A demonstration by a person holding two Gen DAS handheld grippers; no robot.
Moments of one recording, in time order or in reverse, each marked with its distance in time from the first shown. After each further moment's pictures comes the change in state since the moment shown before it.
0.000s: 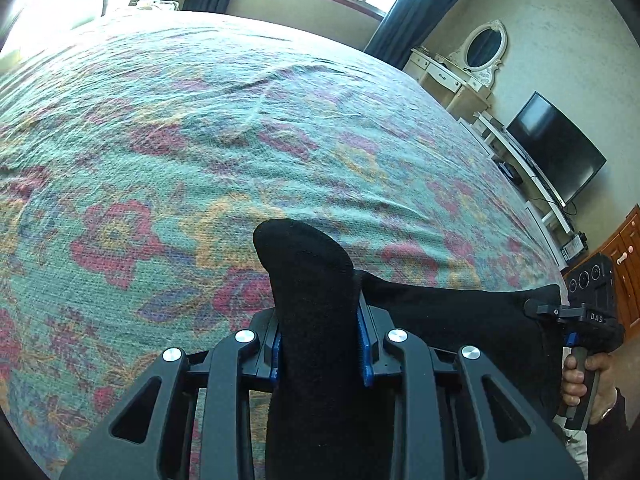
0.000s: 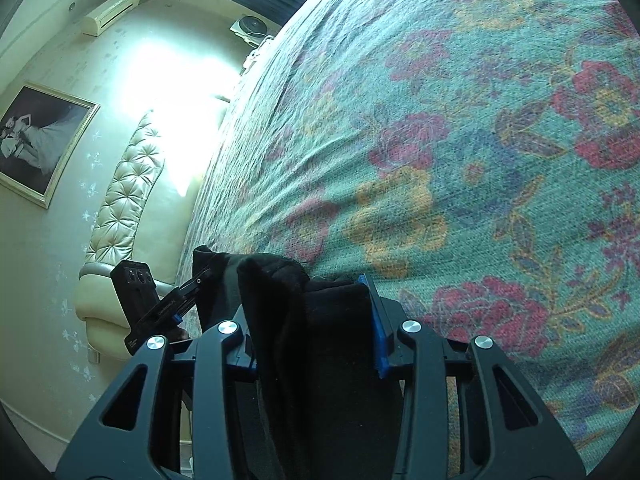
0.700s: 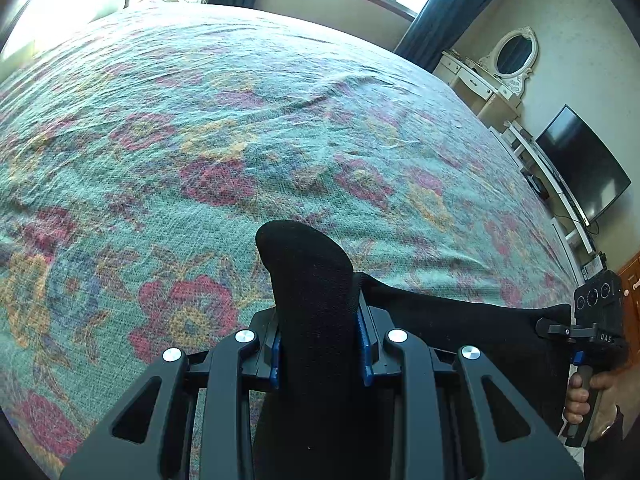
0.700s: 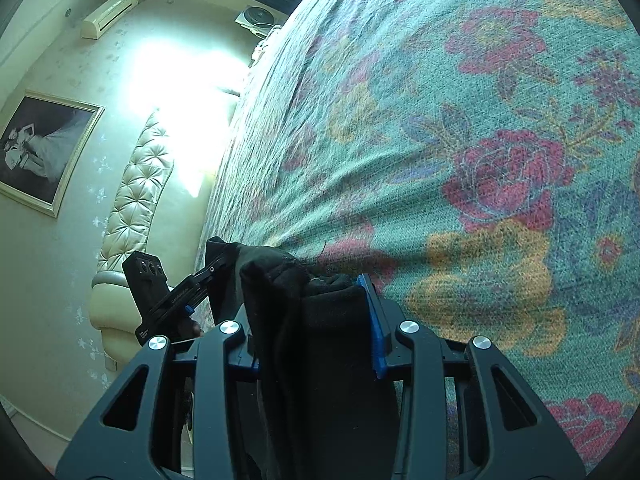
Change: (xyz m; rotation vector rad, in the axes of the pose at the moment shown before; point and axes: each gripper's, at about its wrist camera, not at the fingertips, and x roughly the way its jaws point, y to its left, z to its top) left arm 0.014 0.063 0.060 -0.041 0.019 0.077; right arm 0.067 0.014 0.042 0.030 0.041 0.068
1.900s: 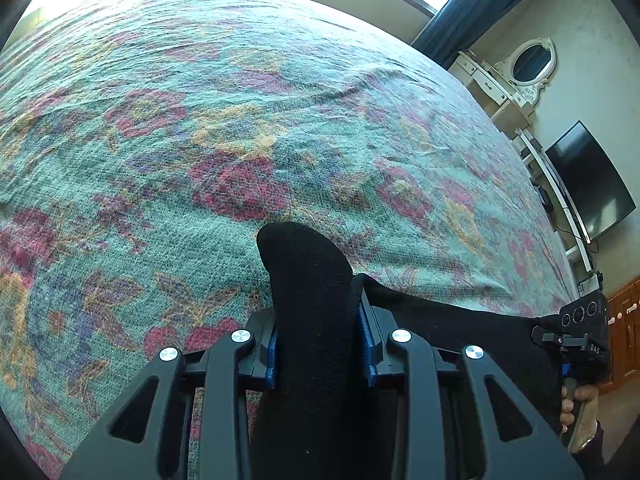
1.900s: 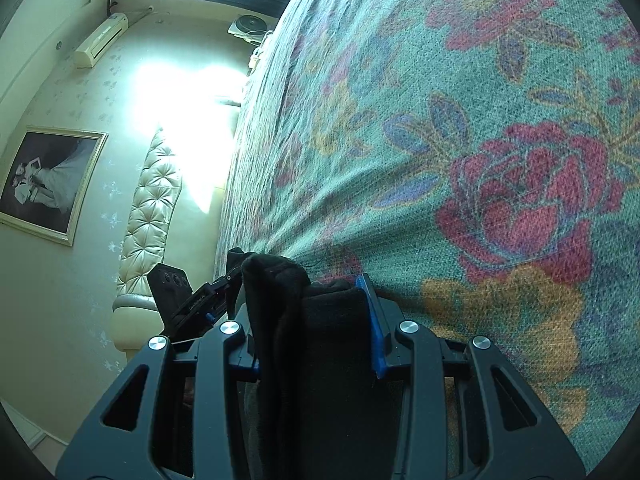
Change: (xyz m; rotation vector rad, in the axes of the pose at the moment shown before) left arm 0.033 0.038 0.022 -0.076 0.057 -0.027; right arm 0.019 -0.031 0.018 0.102 -0.003 0.082
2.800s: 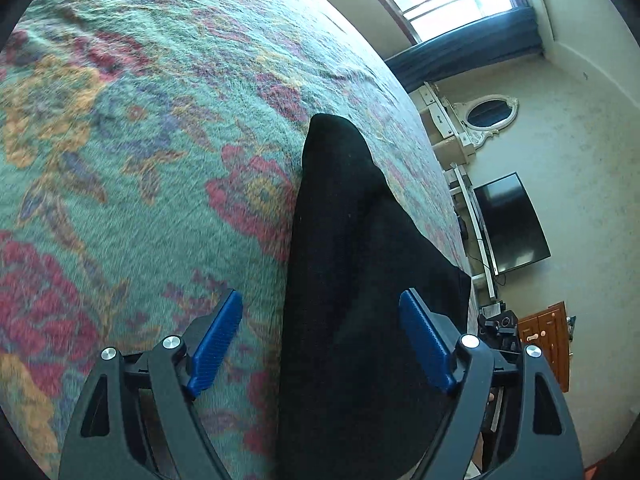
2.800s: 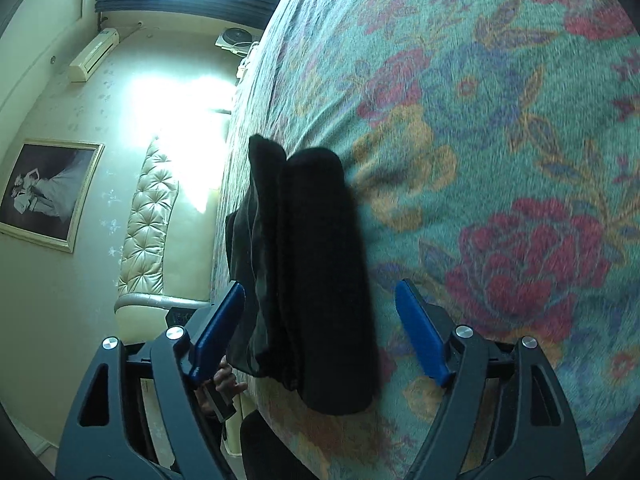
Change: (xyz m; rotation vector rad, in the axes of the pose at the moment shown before) left arm -0.078 0.068 -0.098 -0.226 0.023 -0.361; right arm -0.079 -0.010 -0.097 0.049 -0.023 -0.029
